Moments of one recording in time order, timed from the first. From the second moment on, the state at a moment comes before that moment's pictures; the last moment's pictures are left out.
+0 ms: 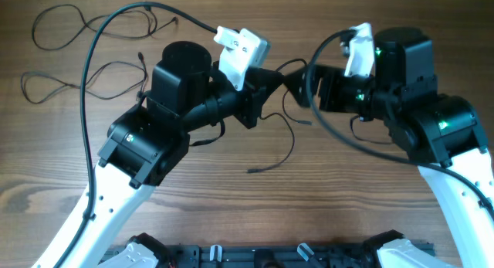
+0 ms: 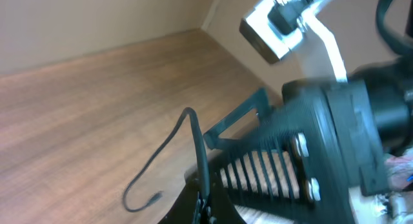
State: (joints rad) left arm -0.58 1.25 1.38 -0.53 0.43 -0.24; right arm 0.34 1.27 1.47 -0.95 -0.41 0.43
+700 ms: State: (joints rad) left arm -0.58 1.21 1.38 -0.48 0.66 -0.56; right arm 0.34 1.34 1.47 -0.85 -0.41 0.09
